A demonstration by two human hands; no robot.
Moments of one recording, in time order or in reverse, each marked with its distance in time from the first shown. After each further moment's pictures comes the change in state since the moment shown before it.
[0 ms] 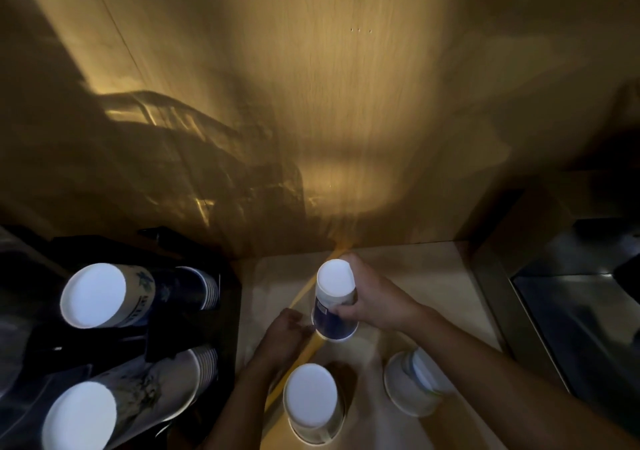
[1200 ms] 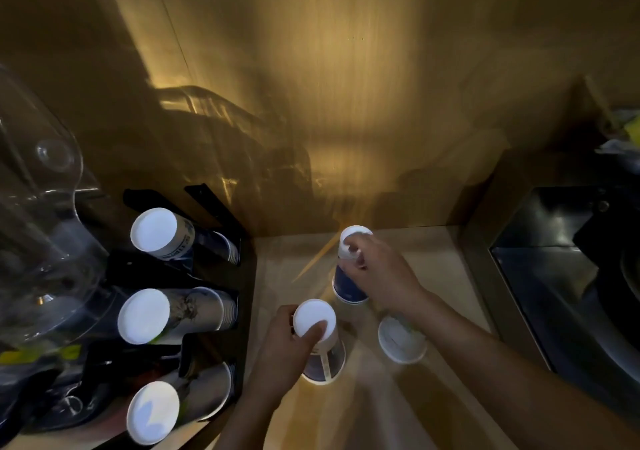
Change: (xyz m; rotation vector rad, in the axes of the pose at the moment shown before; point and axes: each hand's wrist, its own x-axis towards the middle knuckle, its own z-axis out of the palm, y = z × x) left_hand -0.154 0.002 0.009 -0.127 0.187 0.223; right_hand -0.076 -0.054 0.000 -0.178 0.345 -0.066
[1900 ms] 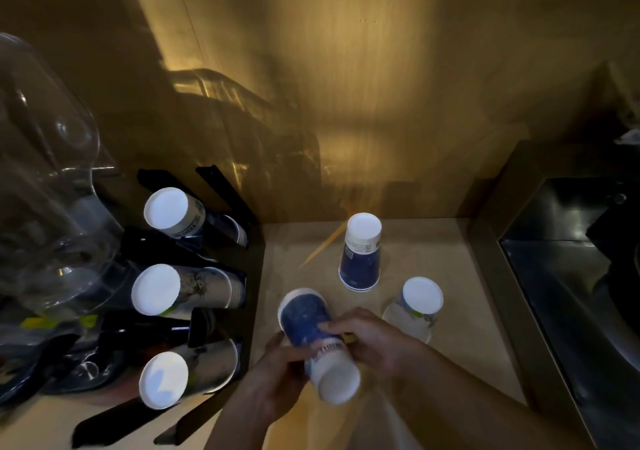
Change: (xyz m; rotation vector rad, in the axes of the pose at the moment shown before) left_hand -0.017 -0.038 0.000 -0.813 -0.256 -0.488; right_hand -0.068 0.006 0.063 1.018 -0.578 0.775
